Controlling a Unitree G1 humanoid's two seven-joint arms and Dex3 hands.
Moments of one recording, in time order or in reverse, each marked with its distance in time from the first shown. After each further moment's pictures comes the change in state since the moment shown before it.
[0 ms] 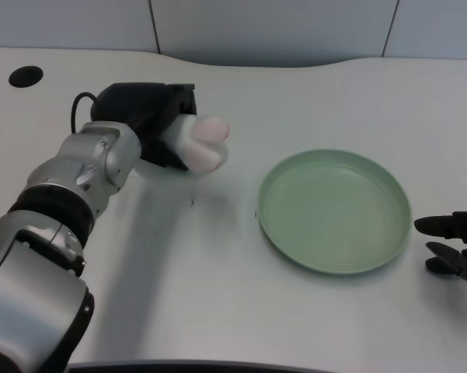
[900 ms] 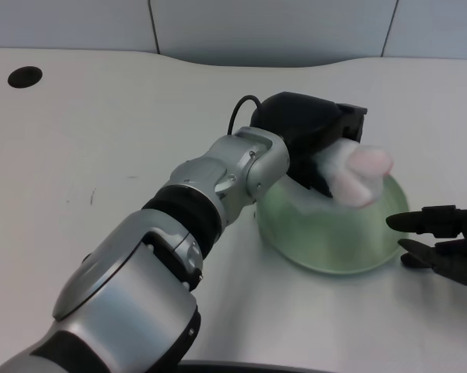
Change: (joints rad) left arm -0.076 -0.325 -0.089 -0.008 0.023 -0.029 -0.036; right arm -0.031 0.025 0.072 -0.035 -0.046 0.022 -0.018
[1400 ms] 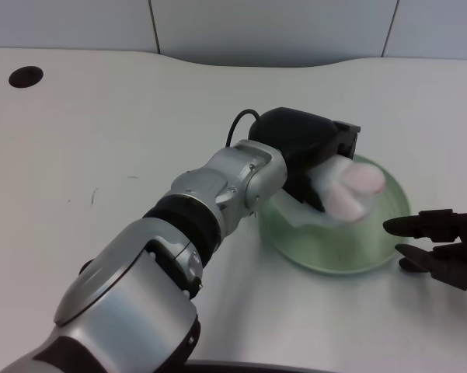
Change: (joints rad) left arm 0.022 -0.003 -0.029 0.010 0.023 0.010 -0.020; right arm 0.037 0.002 0.007 -0.077 -0.017 0.045 0.000
